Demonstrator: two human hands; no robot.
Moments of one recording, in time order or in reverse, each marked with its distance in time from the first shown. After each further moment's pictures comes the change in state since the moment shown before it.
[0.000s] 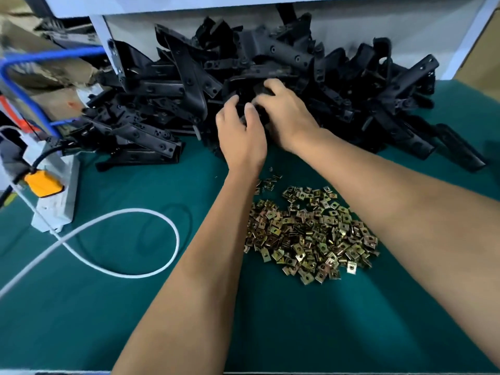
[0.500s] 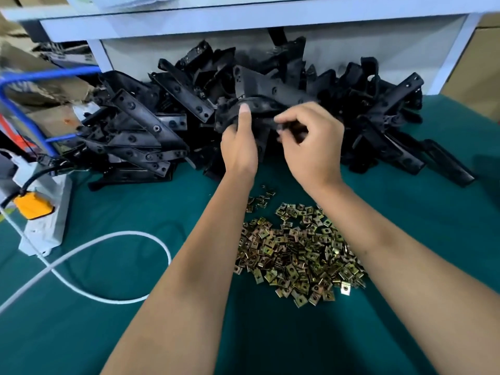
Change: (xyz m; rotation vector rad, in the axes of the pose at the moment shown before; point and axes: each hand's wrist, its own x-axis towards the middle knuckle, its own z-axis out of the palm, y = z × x) left_hand 0.016 0.013 0.016 -0.383 -0.084 -0.343; right_hand -0.062 0.004 -0.026 0.491 0.702 0.048
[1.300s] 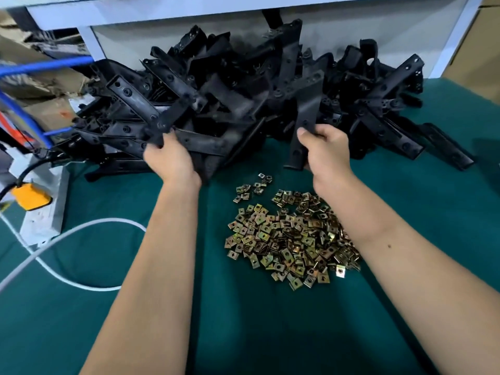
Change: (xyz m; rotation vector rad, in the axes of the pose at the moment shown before) left_hand 0.028 -0.006 -0.089 -0.293 0.434 0.059; right_hand -0.029 0.030 -0.007 0.466 -0.043 0.947
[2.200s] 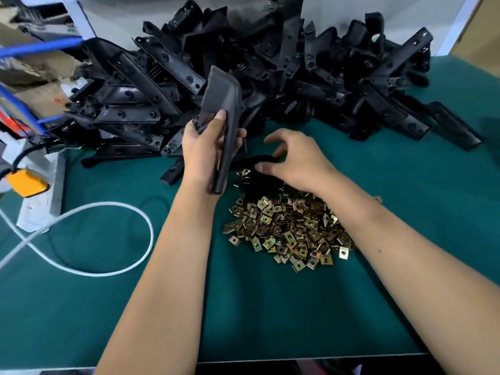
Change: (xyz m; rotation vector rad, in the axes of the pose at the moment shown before) left_hand -0.065 -0.004 -0.011 -0.137 -0.646 -0.174; right_hand -0.031 0.009 0.008 -0.768 -0.449 -0.119
